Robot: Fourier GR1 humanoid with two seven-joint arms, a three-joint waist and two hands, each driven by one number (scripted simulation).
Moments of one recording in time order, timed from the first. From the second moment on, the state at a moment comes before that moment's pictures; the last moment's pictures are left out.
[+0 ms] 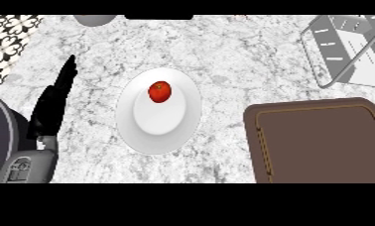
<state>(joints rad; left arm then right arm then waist) -0.16 0.25 0.07 -1.45 -0.19 0.07 0.06 -0.66 -0.75 -0.29 -1.39 0.19 0.18 0.40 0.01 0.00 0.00</state>
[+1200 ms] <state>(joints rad) -0.19 0.23 0.07 -1.44 -0.20 0.05 0.05 -0.91 -0.91 -0.20 -0.49 0.64 -0.09 -0.21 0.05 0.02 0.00</state>
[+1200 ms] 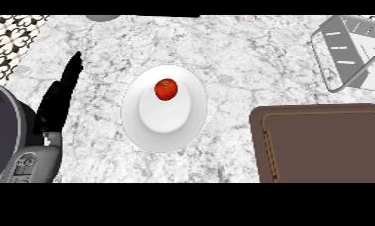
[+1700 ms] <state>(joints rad) -0.19 0.22 0.06 -1.46 -0.21 0.05 0.06 -0.96 -0.92 -0.24 -0.27 0.62 0.01 -0.38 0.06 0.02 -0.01</state>
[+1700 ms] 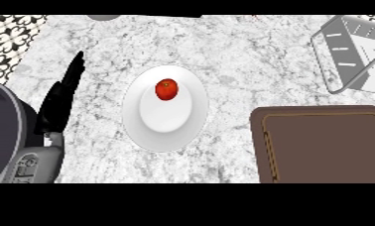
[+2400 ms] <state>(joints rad) -0.20 0.22 0.06 -1.47 -0.21 0.05 0.08 -0.95 -0.94 -0.42 -0.16 0.45 0.08 -0.42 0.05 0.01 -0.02</state>
